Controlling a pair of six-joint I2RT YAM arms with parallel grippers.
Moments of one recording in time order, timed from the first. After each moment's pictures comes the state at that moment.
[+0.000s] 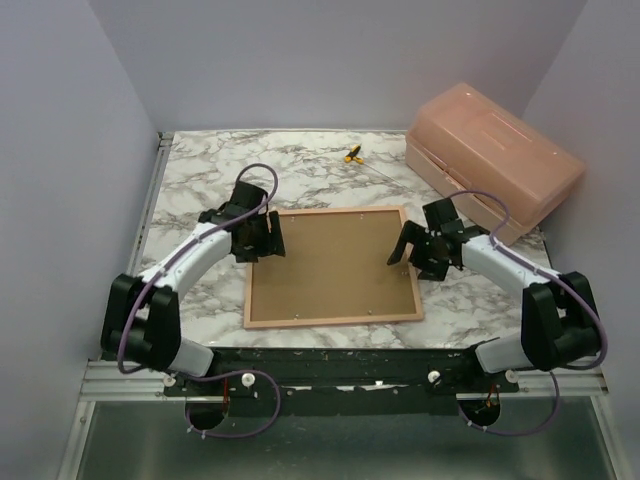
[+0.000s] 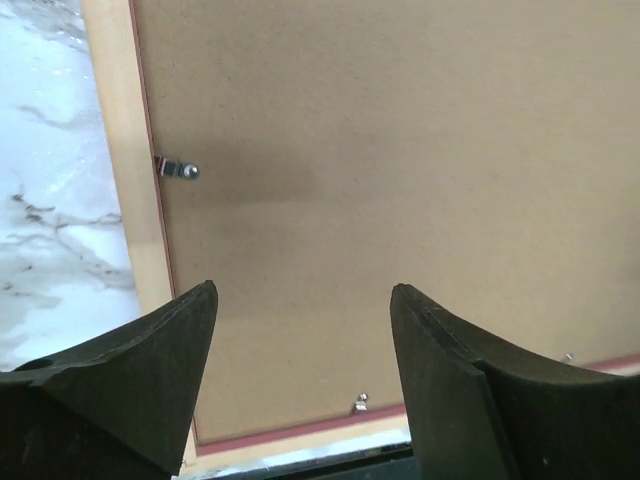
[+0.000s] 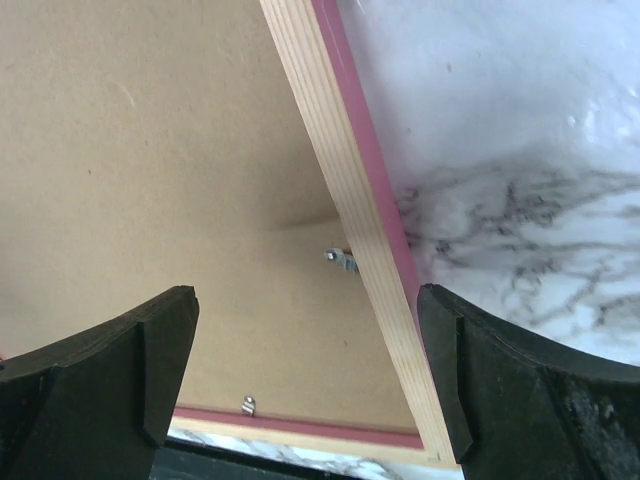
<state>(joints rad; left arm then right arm) -0.34 1.51 1.00 -0.62 0.08 -0.52 0.31 1.45 0.81 -0.47 -0.12 0.70</state>
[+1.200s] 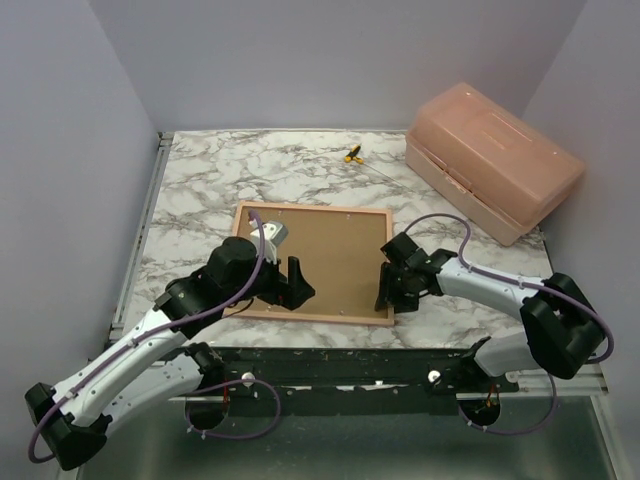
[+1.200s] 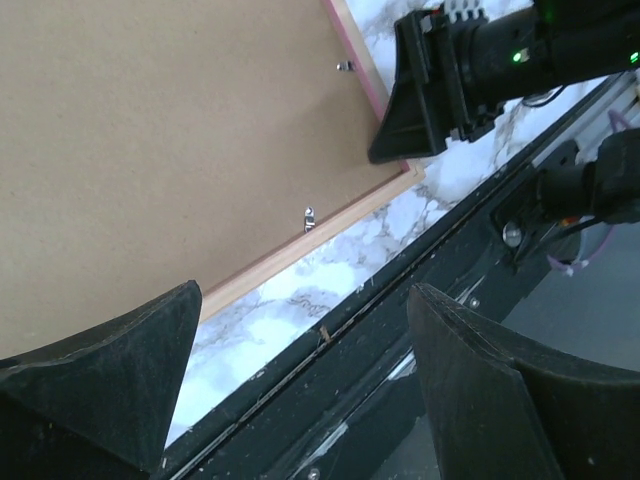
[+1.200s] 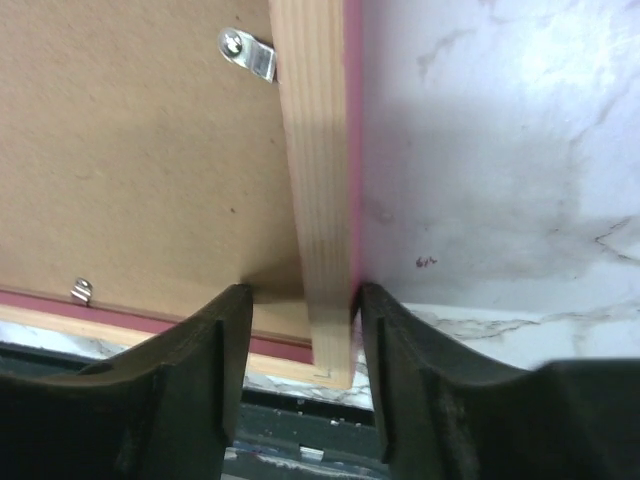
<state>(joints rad) -0.76 0.73 0.75 -0.54 0.17 -0.49 0.69 1.40 0.72 -0.56 -0.04 0.82</state>
